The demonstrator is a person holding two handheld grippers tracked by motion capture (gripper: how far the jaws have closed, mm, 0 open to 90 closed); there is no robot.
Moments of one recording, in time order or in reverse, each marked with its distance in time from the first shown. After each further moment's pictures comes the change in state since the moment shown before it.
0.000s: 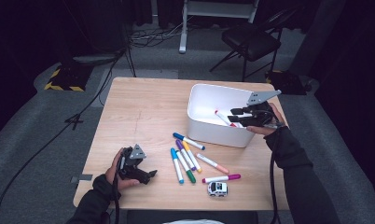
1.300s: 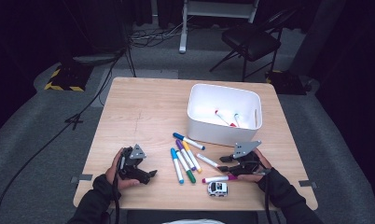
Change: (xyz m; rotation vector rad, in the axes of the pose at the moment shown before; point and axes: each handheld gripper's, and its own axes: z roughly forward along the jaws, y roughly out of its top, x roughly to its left) left arm -0.001 0.000 0.000 0.001 -0.012 -0.012; right arm 0.091 -0.111 0.053 0.125 0.205 -0.028
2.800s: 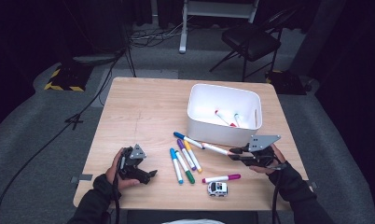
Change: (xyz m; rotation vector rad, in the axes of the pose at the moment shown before) left arm 0.001 0.001 0.000 0.001 0.005 0.012; right arm -0.012 0.014 -0.054 -0.110 -0.092 -0.114
